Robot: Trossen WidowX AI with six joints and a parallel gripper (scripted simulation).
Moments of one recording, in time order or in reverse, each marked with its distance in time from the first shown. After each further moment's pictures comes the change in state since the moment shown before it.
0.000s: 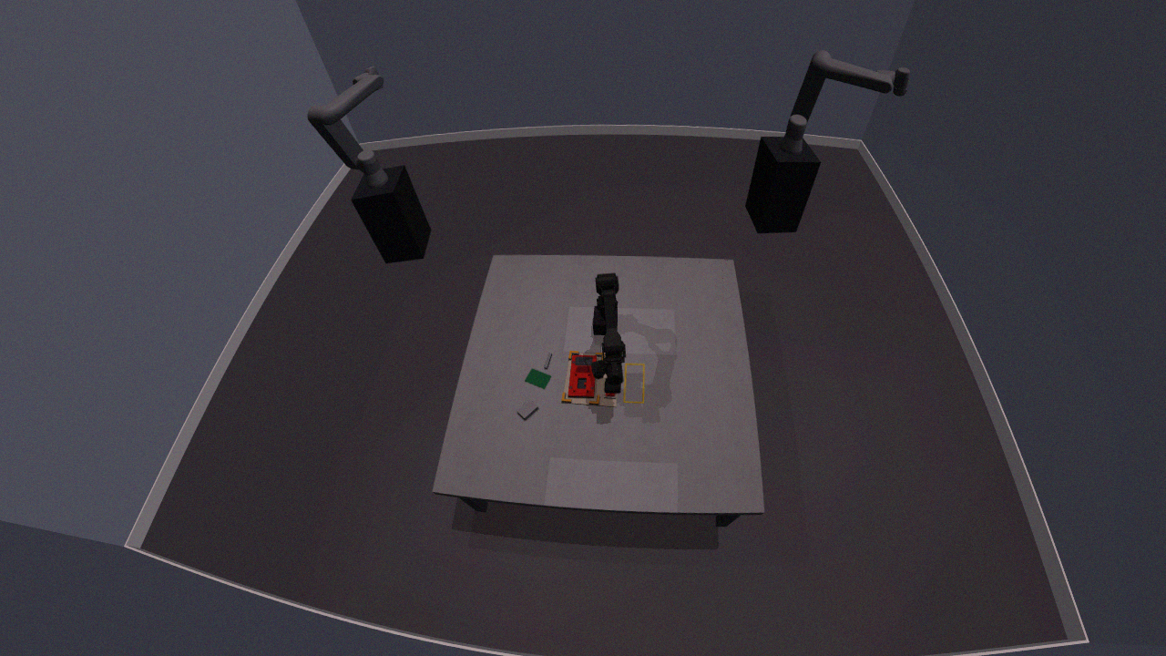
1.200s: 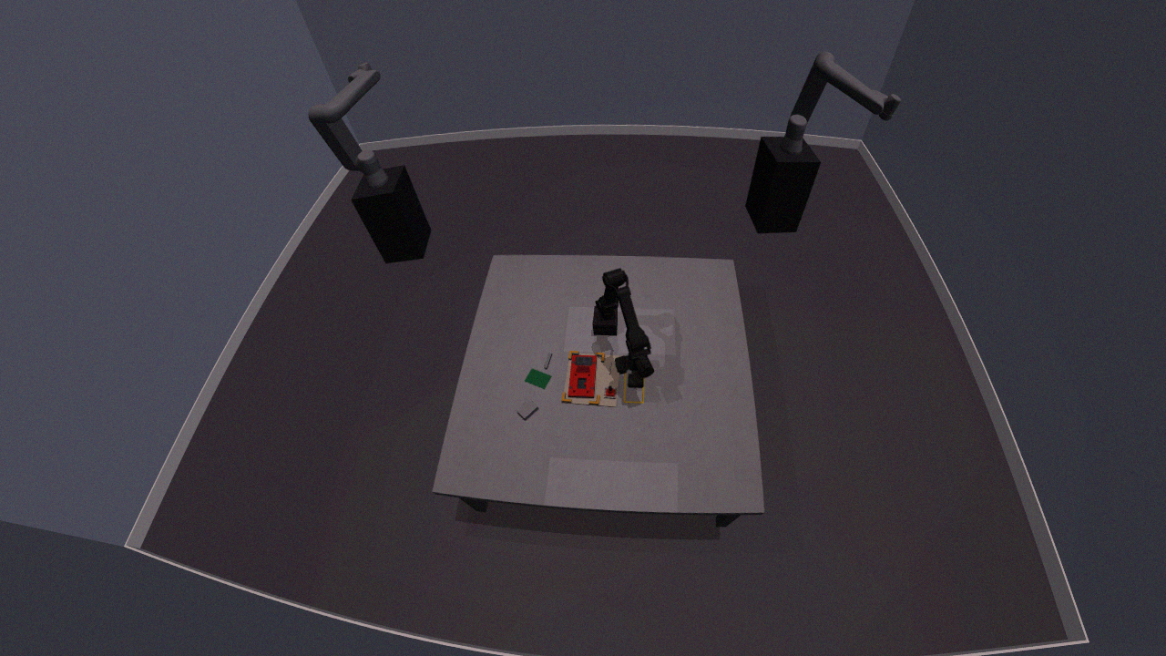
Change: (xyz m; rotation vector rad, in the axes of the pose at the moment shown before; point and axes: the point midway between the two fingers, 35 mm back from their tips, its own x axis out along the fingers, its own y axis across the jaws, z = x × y) arm 0.035 -0.041 -0.090 0.008 0.016 0.024
